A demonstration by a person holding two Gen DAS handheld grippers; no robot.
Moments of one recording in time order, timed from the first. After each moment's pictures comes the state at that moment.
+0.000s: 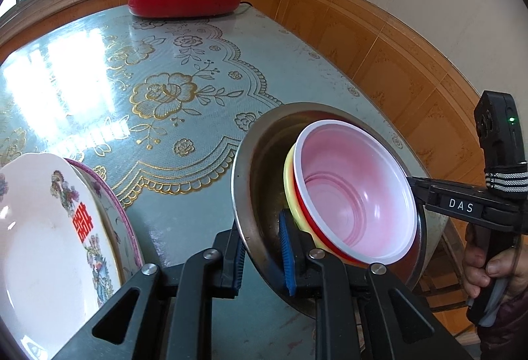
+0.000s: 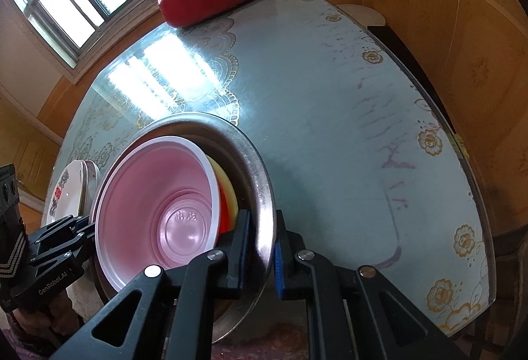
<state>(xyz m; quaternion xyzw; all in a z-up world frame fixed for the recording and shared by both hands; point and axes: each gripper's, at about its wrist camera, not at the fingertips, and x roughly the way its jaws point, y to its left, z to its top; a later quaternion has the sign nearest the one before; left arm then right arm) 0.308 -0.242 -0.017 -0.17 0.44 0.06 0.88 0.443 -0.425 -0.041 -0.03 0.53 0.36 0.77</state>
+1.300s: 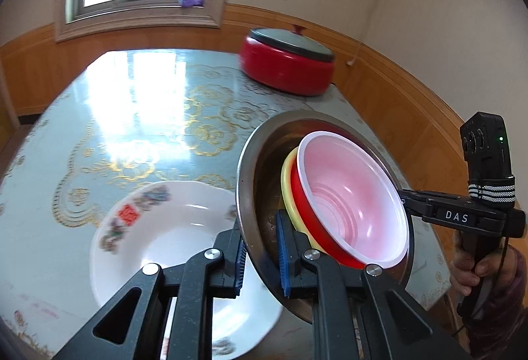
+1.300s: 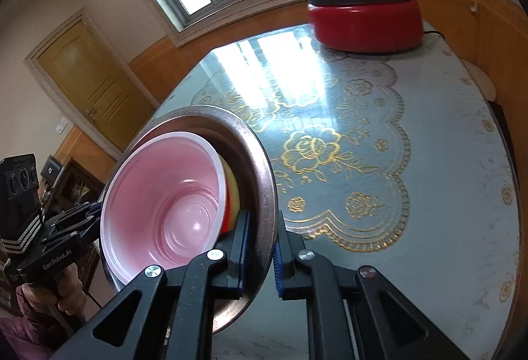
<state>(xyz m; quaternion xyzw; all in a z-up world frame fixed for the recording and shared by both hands) 0.198 -0.157 0.068 -0.22 0.33 0.24 0.88 0.412 -0.279 0.036 -0.09 0.45 0.59 0.66</state>
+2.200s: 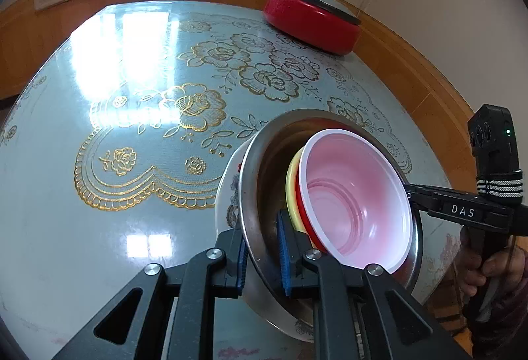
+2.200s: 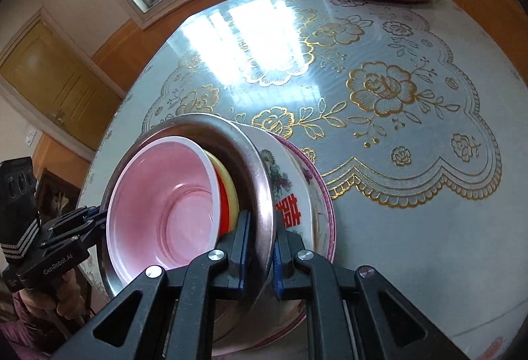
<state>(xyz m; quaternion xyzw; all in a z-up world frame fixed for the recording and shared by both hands) 0.124 -0.043 -0.007 -0.24 0.41 0.15 0.87 0.311 -0.201 -0.027 -0.08 0.53 0.47 0.70</state>
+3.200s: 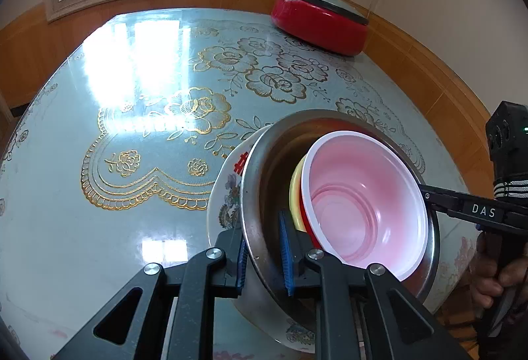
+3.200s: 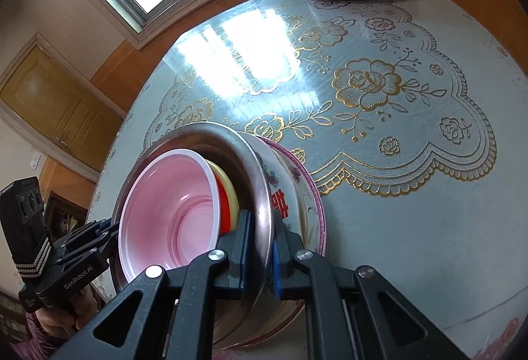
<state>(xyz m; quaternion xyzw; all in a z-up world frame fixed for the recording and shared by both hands) 0.135 -0.052 -0.010 -0.22 0.40 0.19 0.87 0.313 -0.218 -0.024 -0.05 0.53 0.47 0.70</state>
